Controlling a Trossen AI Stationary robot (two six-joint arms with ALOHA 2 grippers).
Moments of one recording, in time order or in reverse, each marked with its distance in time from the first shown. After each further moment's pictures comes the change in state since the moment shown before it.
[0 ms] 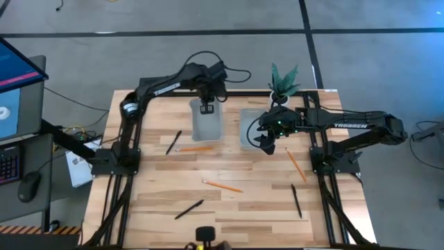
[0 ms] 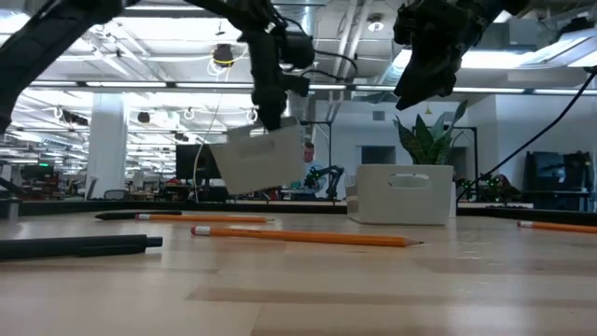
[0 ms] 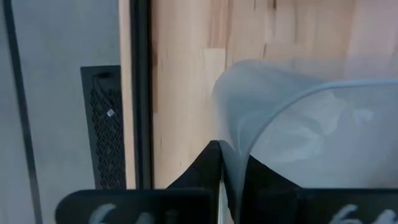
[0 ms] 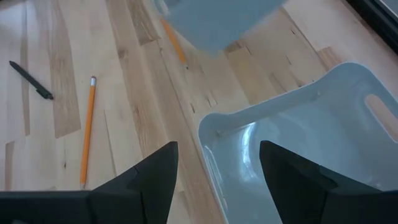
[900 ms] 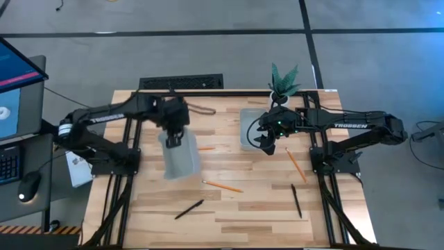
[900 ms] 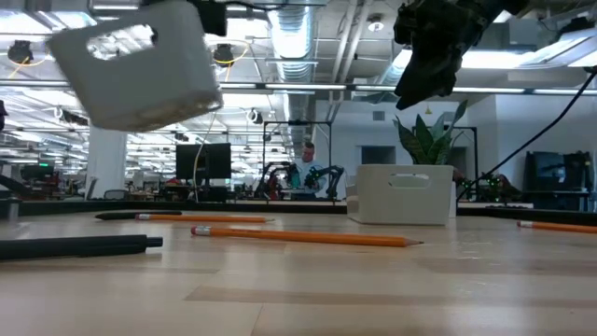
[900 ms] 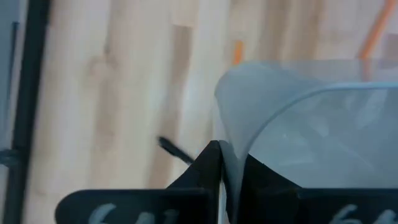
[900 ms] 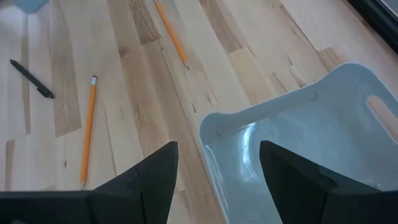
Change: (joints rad) left arm -0.253 -0.744 -0.731 0.053 0.072 -0.399; right arm 0.005 0.000 0.000 0.000 0.000 -0.003
